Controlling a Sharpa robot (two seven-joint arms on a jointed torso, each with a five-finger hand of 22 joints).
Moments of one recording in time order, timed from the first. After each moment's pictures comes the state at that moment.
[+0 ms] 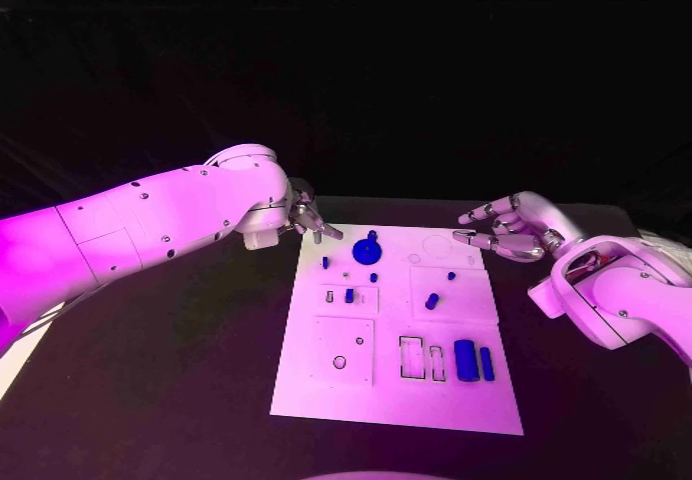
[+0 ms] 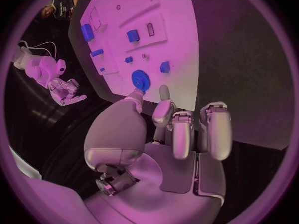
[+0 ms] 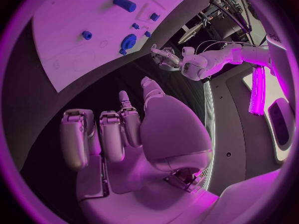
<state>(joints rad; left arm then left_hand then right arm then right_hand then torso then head) 1.37 -0.65 0.04 1.30 -1.10 0.24 -0.70 1.04 -0.06 0.10 0.29 0.05 0.92 0.06 0.50 0.69 1.36 -0.02 1.19 1.17 1.47 -0.08 1.57 1.31 0.03 1.47 0.03 1.48 1.31 1.19 -0.98 0.02 1.67 -1.06 -0.50 -0.07 1.30 -0.04 -0.02 0.19 0.36 0.98 0.15 0.07 0.09 1.46 0.07 1.39 1.31 1.46 0.00 1.54 1.31 0.03 1.47 0.10 1.48 1.31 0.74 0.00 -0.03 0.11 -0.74</state>
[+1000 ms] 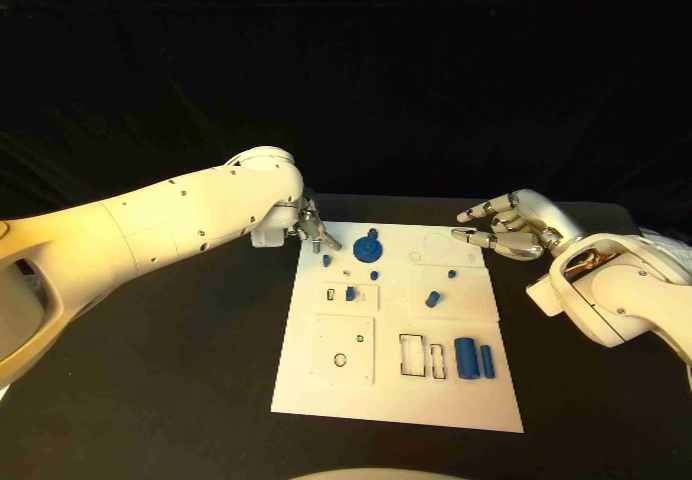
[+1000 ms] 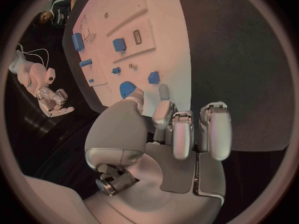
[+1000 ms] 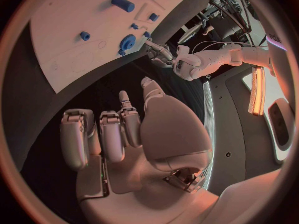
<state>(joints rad) 1.37 -0.55 0.00 1.14 -1.11 0.37 -0.70 1.06 -0.04 0.09 0.29 0.05 0.95 0.05 0.50 0.68 1.37 -0.02 1.20 1.19 1.47 -0.08 1.57 1.31 0.03 1.47 0.03 1.48 1.31 1.19 -0.97 0.02 1.67 -1.07 -0.49 -0.07 1.30 -0.04 -0.02 0.19 0.37 0.98 0.15 0.07 0.09 1.46 0.07 1.39 1.31 1.46 0.00 1.54 1.31 0.03 1.47 0.10 1.48 1.31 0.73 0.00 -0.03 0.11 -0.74</state>
